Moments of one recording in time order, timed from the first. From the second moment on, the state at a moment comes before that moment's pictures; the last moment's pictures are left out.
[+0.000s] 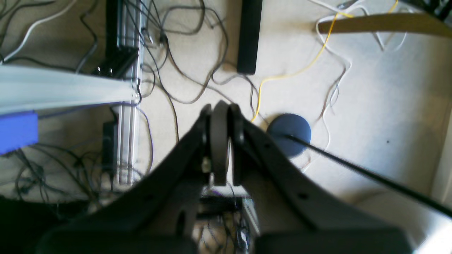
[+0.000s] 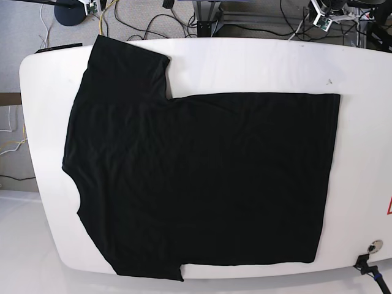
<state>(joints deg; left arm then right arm) 58.3 -27.2 -7.4 99.3 -2.0 -11.4 8.6 -55.9 17.1 7.5 85.4 6.1 4.5 -1.7</state>
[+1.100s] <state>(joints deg) 34.6 -16.5 -39.4 106.6 -32.2 -40.7 34.0 -41.6 13.0 33.5 107.1 47.7 17.4 -33.7</state>
